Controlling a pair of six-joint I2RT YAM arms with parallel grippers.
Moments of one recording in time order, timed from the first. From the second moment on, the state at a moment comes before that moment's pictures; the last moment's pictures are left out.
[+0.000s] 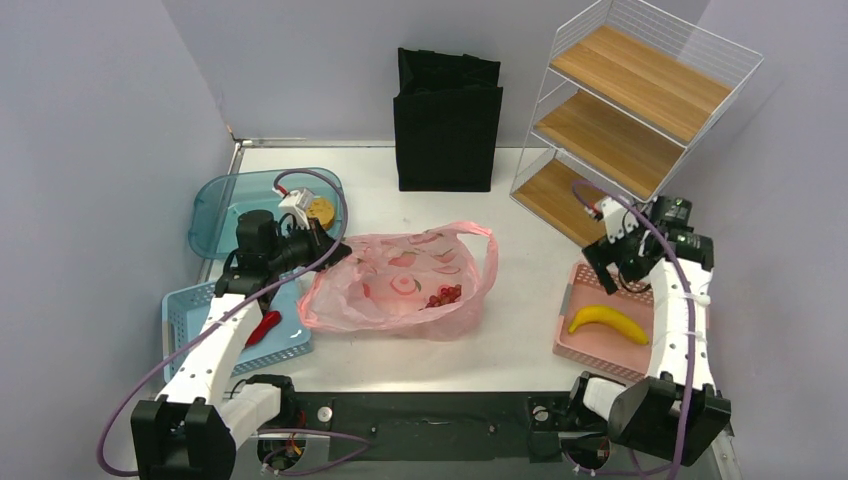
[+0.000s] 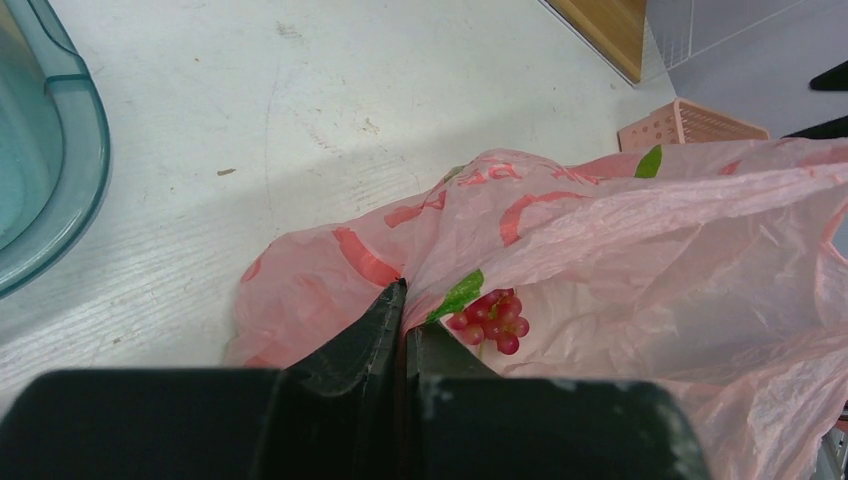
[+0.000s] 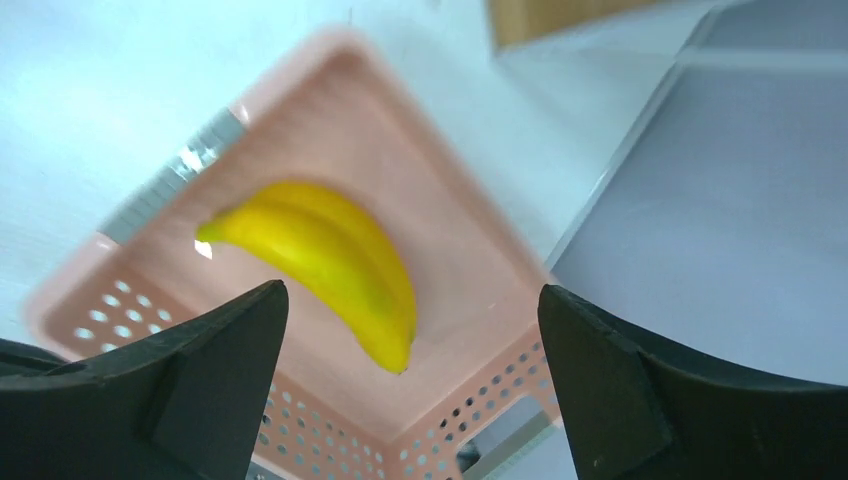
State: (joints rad) left arm -0.08 1.02 0.72 -0.18 0.63 -0.35; right arm -0.31 1.14 1.05 -1.04 -0.16 -0.86
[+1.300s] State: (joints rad) left arm -0.12 0.85 0.72 -0.19 0.76 -0.31; right arm 1.00 1.32 1.06 -0.54 -0.10 -0.76
